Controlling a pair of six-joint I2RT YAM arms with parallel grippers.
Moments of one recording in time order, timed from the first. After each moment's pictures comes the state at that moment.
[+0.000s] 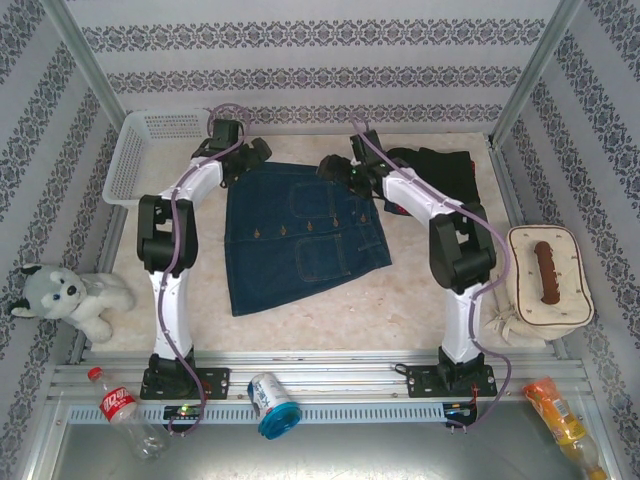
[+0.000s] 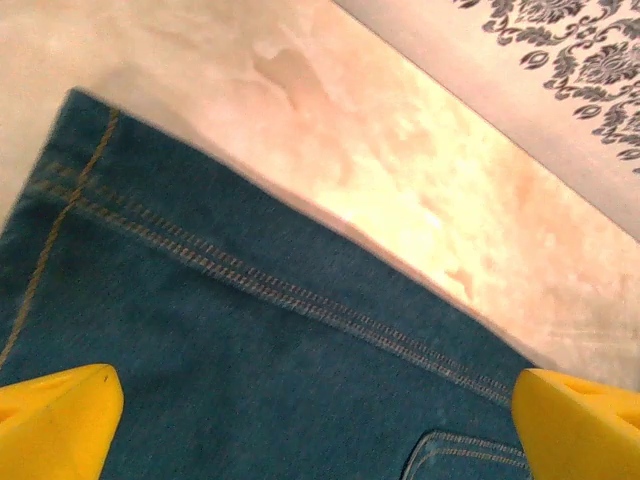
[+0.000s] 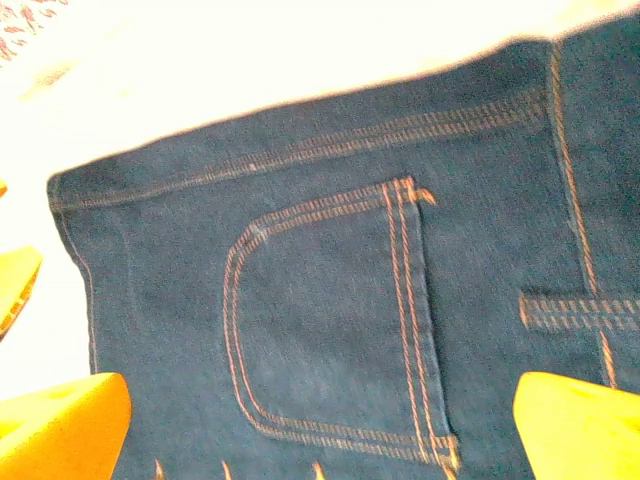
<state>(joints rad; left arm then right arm) -0.10 2.25 1.86 -0.41 0.13 -0.69 0.37 2.08 1.69 -0.41 -0.20 0.74</state>
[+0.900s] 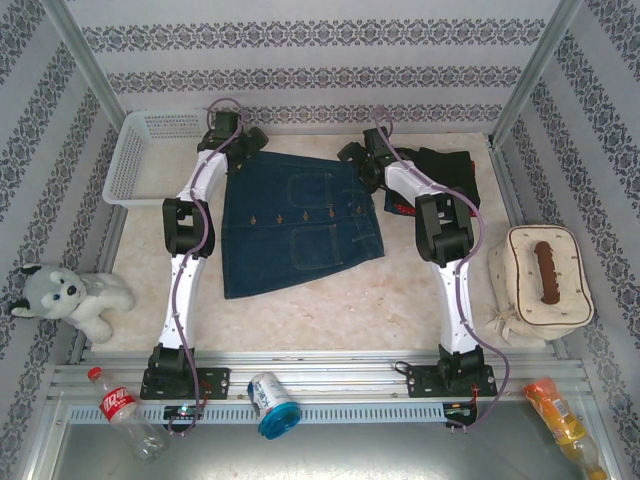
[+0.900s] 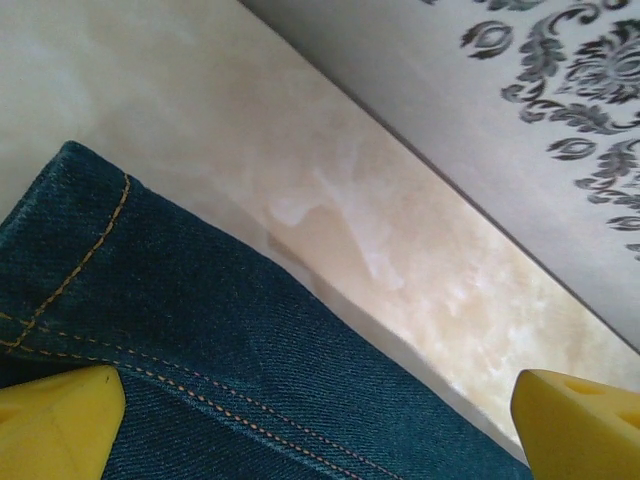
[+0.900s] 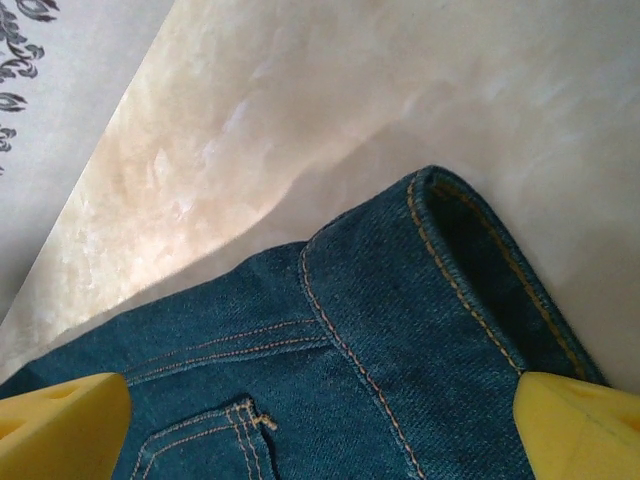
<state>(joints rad) -0.04 2.75 2.57 -0.59 0.18 -0.78 0.26 2.40 1.93 -0.34 -0.14 1.02</state>
